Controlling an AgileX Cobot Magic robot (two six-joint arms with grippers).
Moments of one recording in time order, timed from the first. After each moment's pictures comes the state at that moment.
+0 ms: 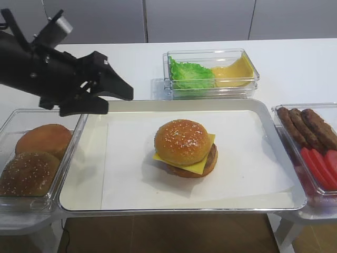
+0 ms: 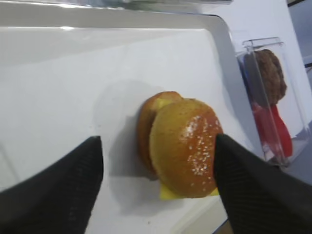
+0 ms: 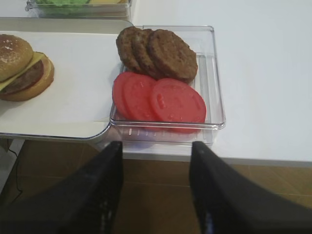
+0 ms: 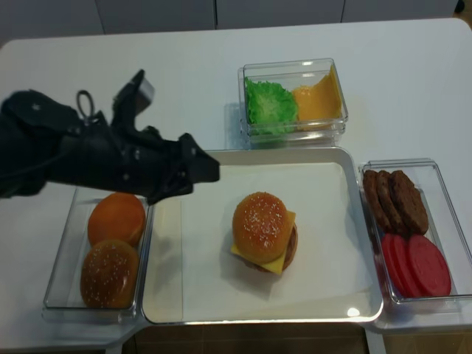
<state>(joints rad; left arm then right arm) -0.22 1.49 -0.97 -1.06 0.78 0.55 0.15 -0.02 -0.49 0.02 1.13 0.03</state>
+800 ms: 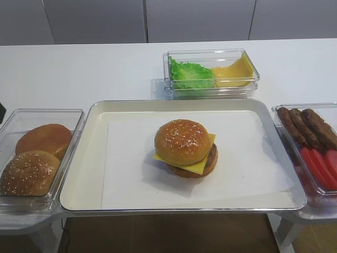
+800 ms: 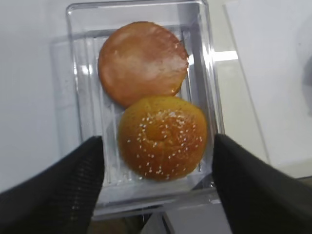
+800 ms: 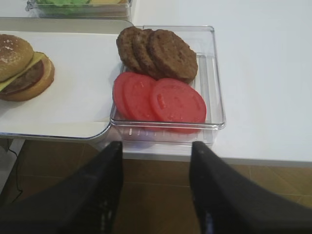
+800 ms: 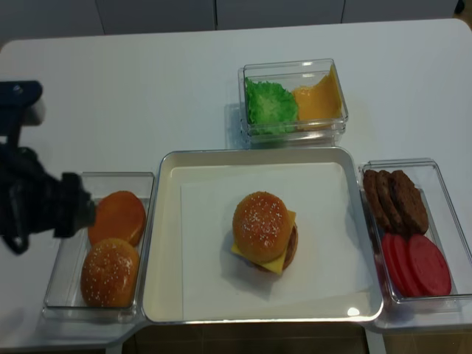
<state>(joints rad) -0.13 1.08 -0.97 -0.07 1.05 -0.07 0.15 -0.02 -0.49 0.02 1.13 0.03</state>
